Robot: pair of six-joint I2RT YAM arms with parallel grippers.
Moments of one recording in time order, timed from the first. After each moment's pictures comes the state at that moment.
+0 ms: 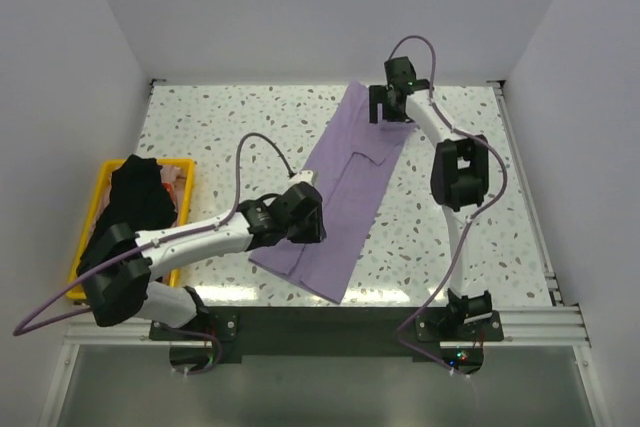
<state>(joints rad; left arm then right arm) -0.95 1.40 0.82 -0.36 -0.11 -0.88 0.23 2.44 2.17 -0.69 0.19 0.15</state>
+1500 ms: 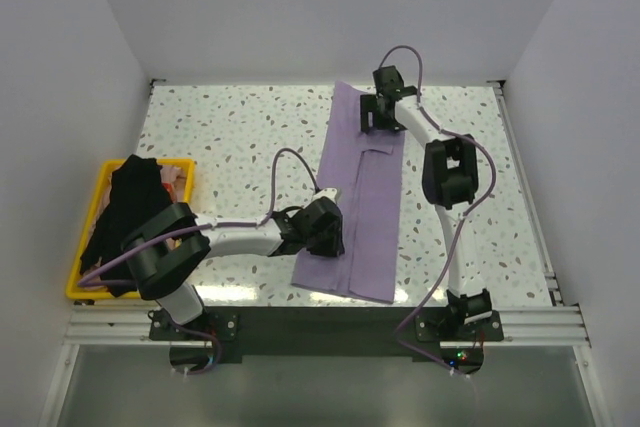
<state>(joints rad) -1.01 1.65 0.82 -0.09 -0.05 -0.82 0.27 2.49 2.19 -0.70 0.18 0.20</state>
